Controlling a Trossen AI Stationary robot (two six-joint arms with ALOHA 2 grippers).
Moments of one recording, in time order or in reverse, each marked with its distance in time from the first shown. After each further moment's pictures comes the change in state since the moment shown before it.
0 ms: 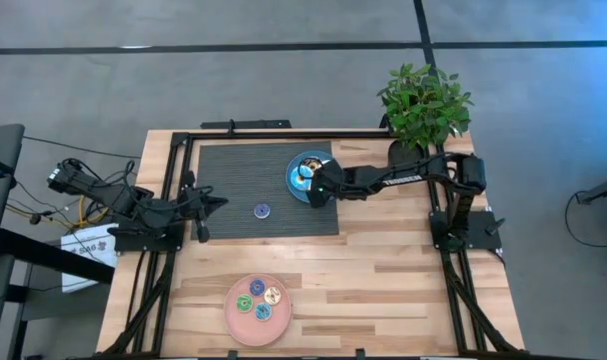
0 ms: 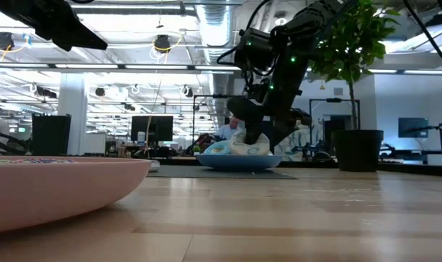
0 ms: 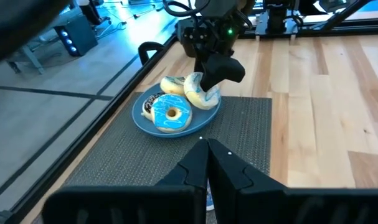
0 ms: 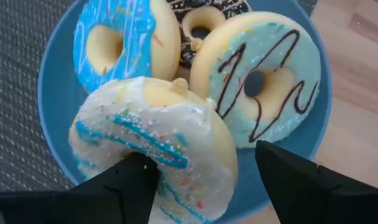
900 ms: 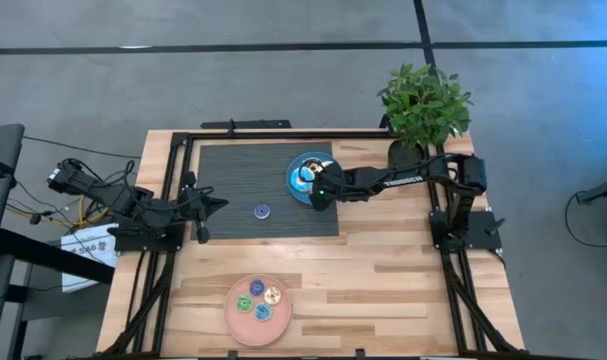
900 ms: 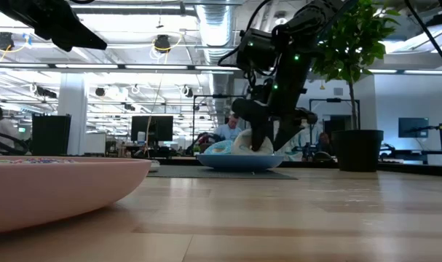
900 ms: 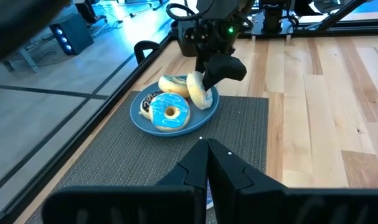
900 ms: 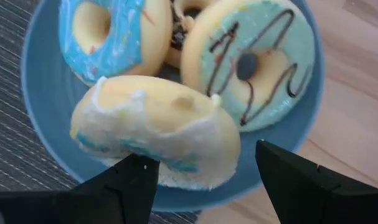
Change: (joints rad) left arm 0.000 0.000 0.000 0.000 0.017 -0.010; right arm 0.011 -0.007 0.000 -0.069 -0.010 0.020
